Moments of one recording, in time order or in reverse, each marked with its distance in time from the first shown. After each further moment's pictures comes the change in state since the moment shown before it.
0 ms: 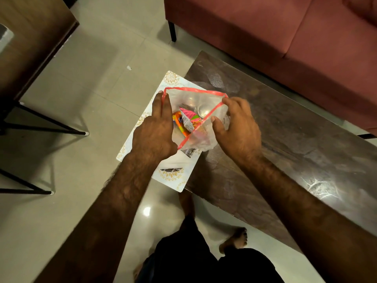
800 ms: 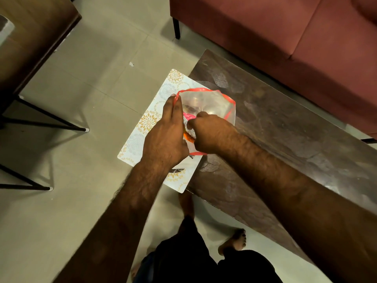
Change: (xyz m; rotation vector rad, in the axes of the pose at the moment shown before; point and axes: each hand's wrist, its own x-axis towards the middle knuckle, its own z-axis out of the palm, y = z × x) left_hand -0.010 0.015 -0.004 -0.240 0.029 0.001; right_hand 0.033 -0.050 0.036 -0.549 -0.589 -0.324
